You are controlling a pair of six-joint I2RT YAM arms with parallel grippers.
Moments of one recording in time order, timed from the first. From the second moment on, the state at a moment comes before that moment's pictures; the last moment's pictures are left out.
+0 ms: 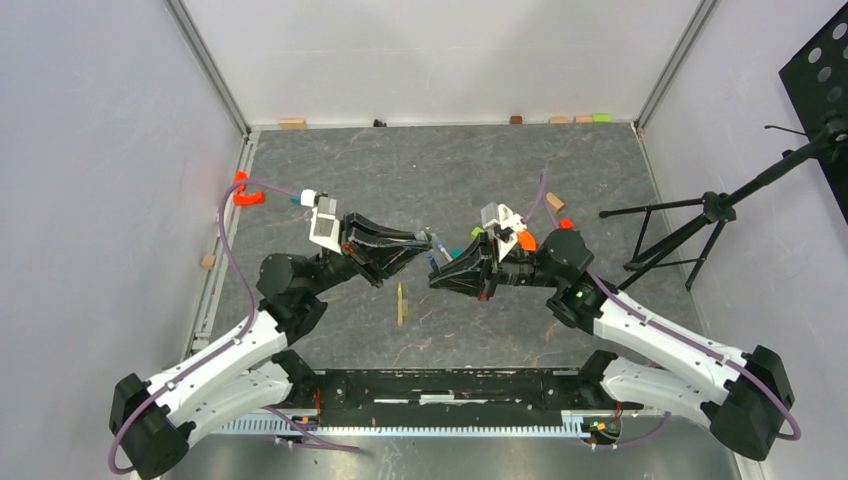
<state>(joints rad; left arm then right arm) -0.74 0.83 0.57 0.82 0.51 -0.59 0.82 0.98 0.67 0.47 -0.69 0.32</state>
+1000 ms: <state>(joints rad) -0.85 1.12 0.75 0.55 -0.16 -0.57 0.85 1.12 0.95 -0.14 0.04 0.09</state>
